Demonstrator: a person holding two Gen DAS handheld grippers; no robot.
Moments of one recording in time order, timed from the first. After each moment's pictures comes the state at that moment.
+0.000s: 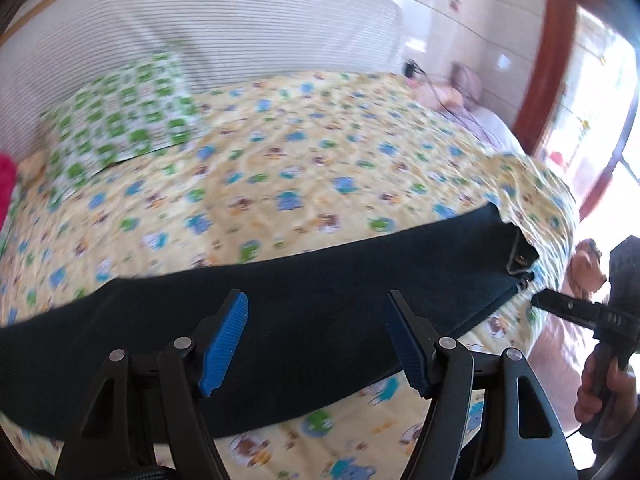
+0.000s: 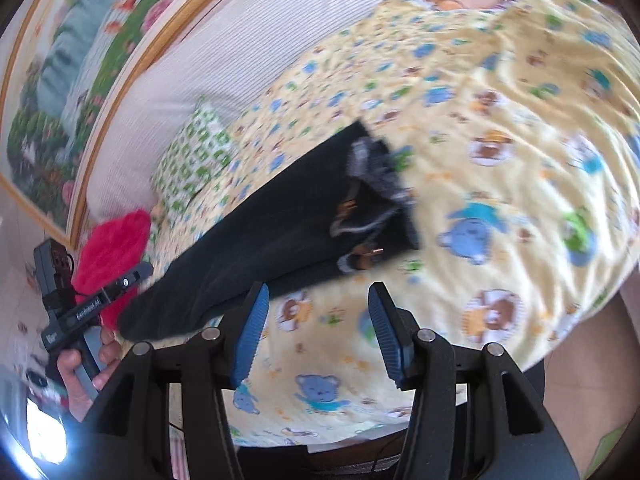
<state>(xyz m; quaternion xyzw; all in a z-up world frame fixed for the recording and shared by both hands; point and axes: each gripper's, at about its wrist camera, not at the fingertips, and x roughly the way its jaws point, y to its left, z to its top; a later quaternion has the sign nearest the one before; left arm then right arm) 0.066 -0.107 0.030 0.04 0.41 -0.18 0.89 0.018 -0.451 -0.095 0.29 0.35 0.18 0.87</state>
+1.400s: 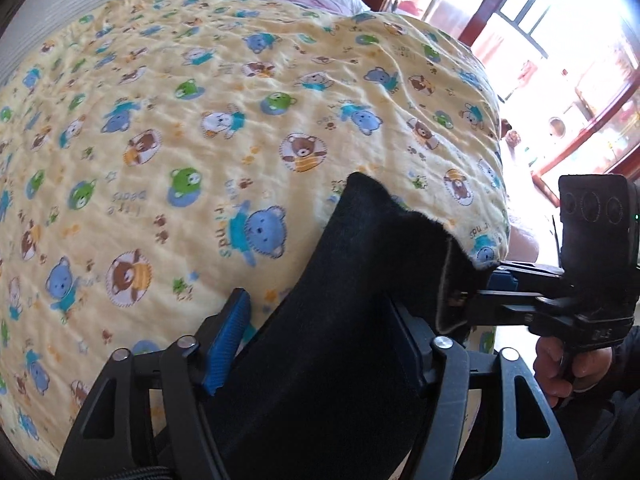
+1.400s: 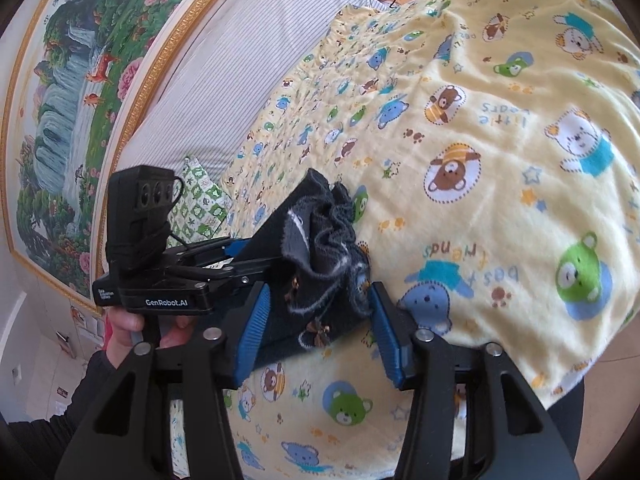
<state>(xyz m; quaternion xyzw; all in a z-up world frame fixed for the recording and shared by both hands) 0.171 -0.307 -0.035 0.19 0.53 -0.46 0.69 0.054 -0.480 -0.110 0.38 0.32 0.18 0.85</state>
